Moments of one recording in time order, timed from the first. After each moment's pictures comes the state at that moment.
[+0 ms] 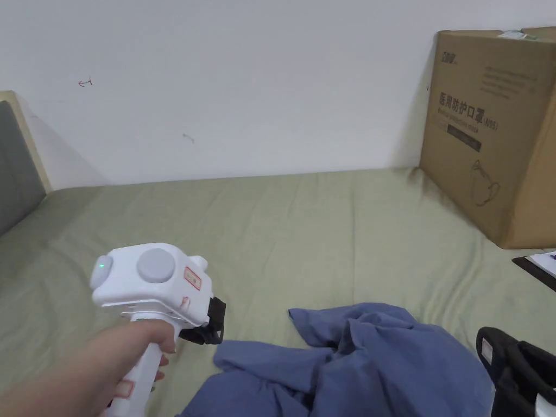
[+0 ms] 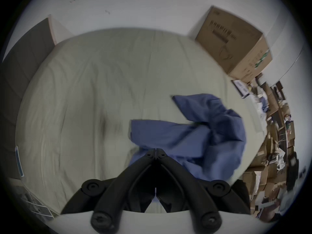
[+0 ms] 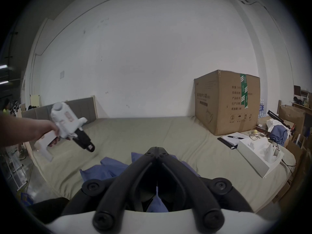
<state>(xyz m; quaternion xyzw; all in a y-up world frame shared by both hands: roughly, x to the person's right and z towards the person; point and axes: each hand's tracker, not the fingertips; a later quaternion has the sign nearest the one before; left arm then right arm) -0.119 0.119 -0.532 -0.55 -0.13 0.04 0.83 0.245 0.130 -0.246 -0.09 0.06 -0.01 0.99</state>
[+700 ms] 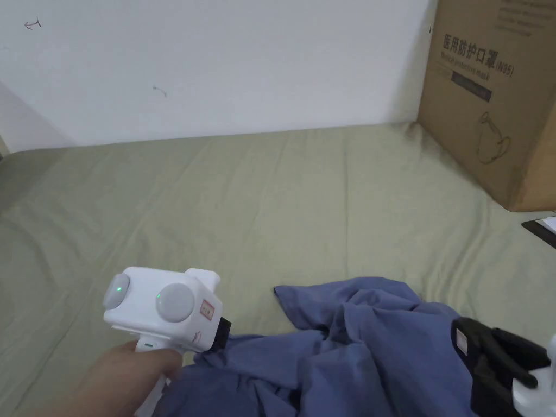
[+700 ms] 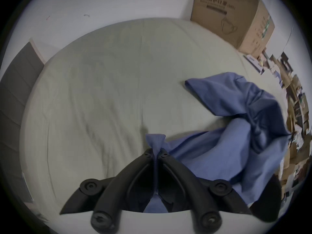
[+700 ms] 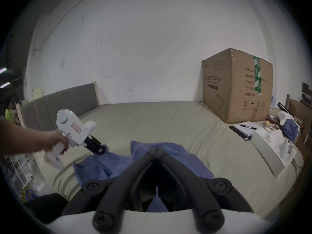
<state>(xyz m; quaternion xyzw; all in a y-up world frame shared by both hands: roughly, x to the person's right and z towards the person) -0.086 0.037 -0.542 -0.52 -0.15 -0.04 0.84 0.248 0.100 -0.318 -0.15 0.09 -0.01 0.98</state>
